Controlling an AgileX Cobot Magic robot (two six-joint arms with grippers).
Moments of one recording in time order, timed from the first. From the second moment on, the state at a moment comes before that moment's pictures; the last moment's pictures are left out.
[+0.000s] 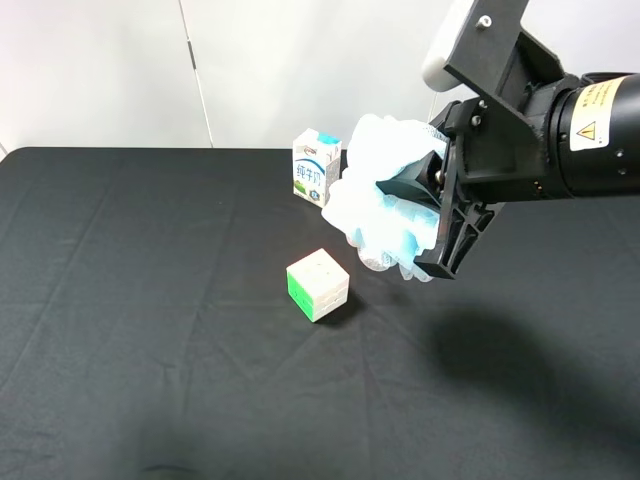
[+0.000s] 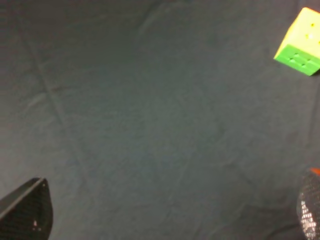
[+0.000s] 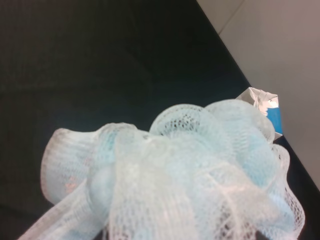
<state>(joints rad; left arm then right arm) -0.41 0.75 -0.94 0.08 1.06 0.01 0.77 1.13 -0.72 -0.02 0.22 -0.45</state>
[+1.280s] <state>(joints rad) -0.41 -0.01 -0.49 0.01 1.07 -0.01 0.77 1.13 -0.72 0.01 0.22 -0.43</state>
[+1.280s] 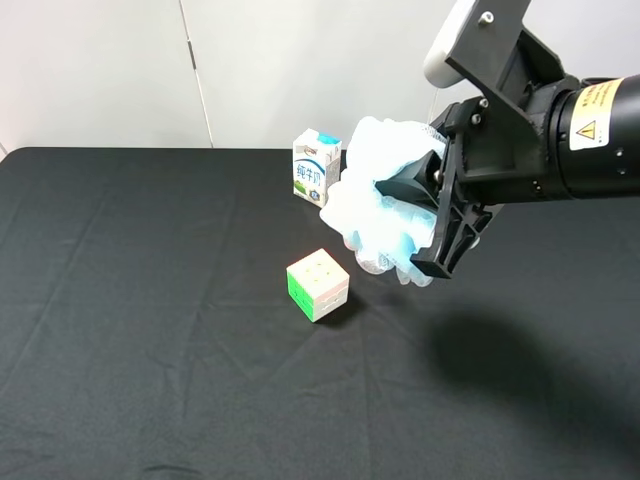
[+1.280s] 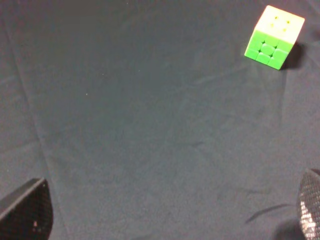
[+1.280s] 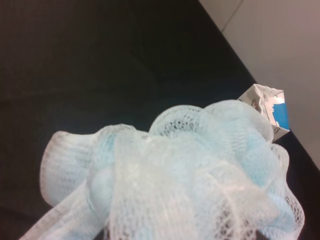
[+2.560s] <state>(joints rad) 0.13 -0.01 -0.49 0.01 1.06 -0.01 0.55 1.15 -0.72 0.01 0.42 -0.14</state>
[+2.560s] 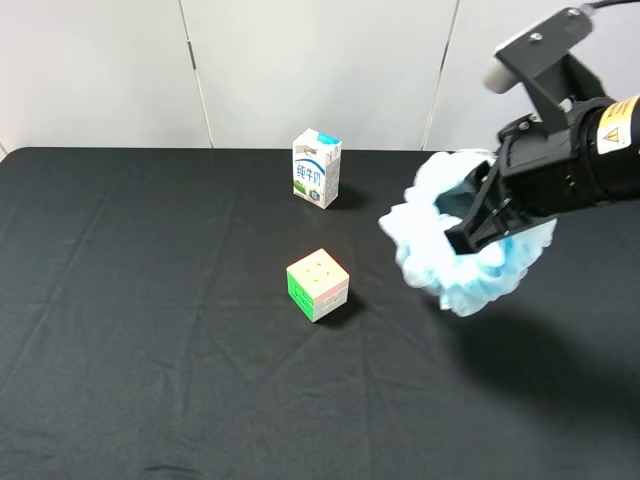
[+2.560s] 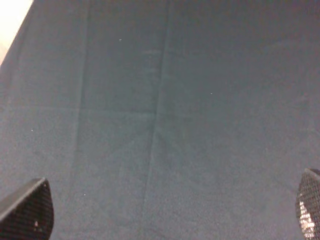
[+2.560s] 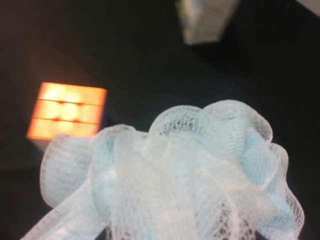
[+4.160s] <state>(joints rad) 0.13 -0.01 -0.49 0.01 1.06 -0.01 0.37 1.57 -0.75 0.01 0.39 -0.08</state>
